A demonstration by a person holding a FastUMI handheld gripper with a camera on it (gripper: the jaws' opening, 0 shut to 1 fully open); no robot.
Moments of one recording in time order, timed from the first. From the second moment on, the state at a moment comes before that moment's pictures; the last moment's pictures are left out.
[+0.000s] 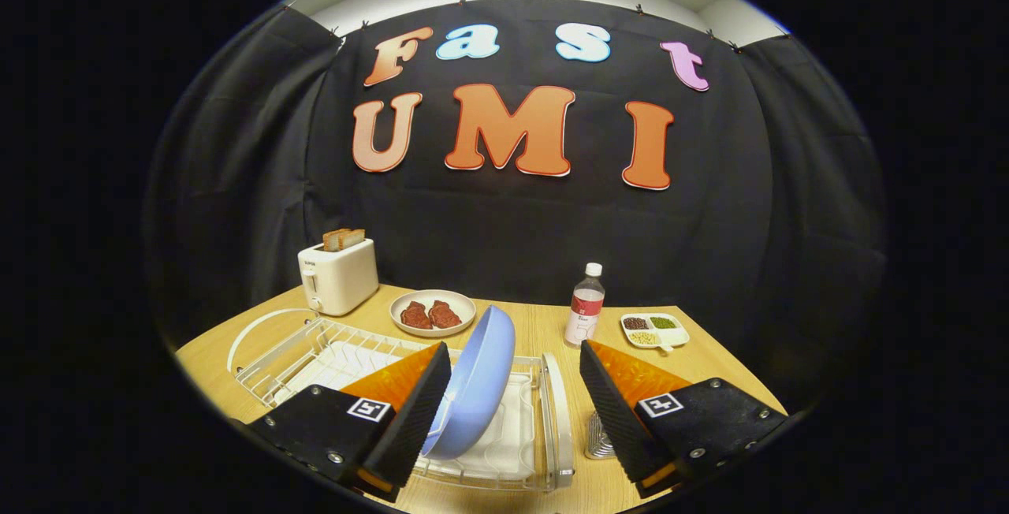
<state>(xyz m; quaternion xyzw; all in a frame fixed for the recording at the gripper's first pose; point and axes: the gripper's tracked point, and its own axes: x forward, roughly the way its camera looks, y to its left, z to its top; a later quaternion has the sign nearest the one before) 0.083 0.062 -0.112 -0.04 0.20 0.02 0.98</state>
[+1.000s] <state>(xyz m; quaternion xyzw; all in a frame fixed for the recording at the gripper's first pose) 0.125 0.090 -0.181 -0.03 0.39 0.04 0.92</state>
